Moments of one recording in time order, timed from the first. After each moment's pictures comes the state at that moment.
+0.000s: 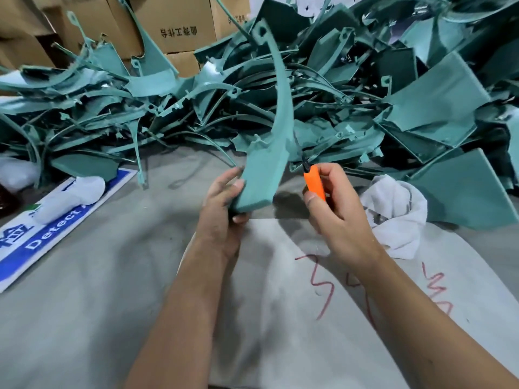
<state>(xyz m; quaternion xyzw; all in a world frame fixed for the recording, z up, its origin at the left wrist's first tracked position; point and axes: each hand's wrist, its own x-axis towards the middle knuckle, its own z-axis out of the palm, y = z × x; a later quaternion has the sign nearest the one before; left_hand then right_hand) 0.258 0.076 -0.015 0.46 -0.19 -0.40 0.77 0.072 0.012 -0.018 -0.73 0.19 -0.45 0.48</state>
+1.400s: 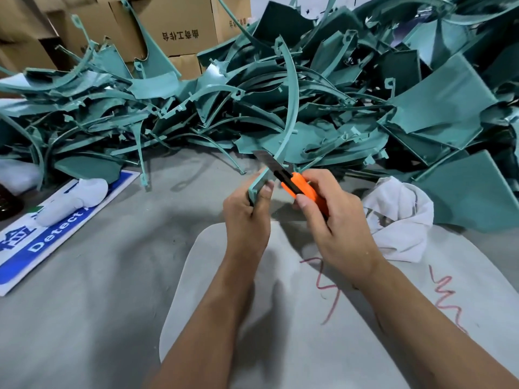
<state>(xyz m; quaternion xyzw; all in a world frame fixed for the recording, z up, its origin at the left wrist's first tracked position) 0.232 0.065 -0.031 0.61 -0.45 -0.03 0.66 0.079 0.015 -0.022 -0.82 0.19 -0.47 0.26</state>
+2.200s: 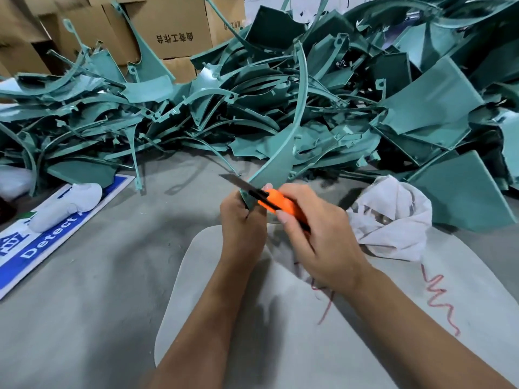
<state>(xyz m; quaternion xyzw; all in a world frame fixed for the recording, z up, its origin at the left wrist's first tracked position) 0.223 0.072 -0.025 0.56 -0.43 -0.14 0.70 0.082 0.029 -0.020 -0.85 0.14 -0.48 0.17</state>
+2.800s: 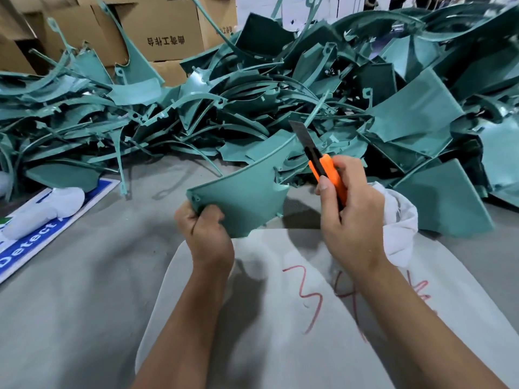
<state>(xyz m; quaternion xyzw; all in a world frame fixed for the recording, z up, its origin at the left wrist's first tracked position) 0.229 0.078 -0.016 0.48 -0.22 -0.10 0.84 0.062 -0.008 -0.011 -0.75 0.26 -0.59 0.16</state>
